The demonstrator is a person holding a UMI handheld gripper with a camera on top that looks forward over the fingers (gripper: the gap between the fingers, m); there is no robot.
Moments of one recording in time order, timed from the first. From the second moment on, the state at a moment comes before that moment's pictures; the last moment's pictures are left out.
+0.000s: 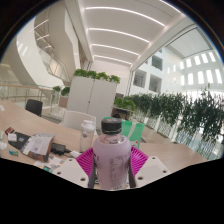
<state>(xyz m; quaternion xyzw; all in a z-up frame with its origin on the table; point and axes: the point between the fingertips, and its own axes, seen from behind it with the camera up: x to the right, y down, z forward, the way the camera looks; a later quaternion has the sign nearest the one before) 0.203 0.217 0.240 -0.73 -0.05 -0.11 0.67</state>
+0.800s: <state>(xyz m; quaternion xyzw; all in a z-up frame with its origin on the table) 0.248 0.189 0.069 -0.82 -0.02 0.05 0.57</state>
